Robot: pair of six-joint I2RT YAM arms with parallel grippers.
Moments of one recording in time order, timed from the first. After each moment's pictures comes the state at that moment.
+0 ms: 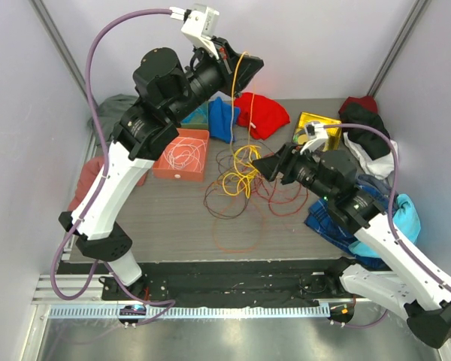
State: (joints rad) left arm -0.81 1.69 2.36 -0.45 0.06 -0.31; right arm 0.59 0.89 0.94 -0.18 -0.11 0.61
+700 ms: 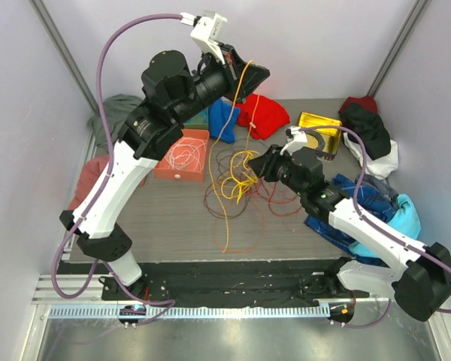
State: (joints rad) left arm -0.81 1.69 2.32 -0.45 0.12 -0.37; right arm 0.61 1.11 0.81 0.08 0.02 0.60
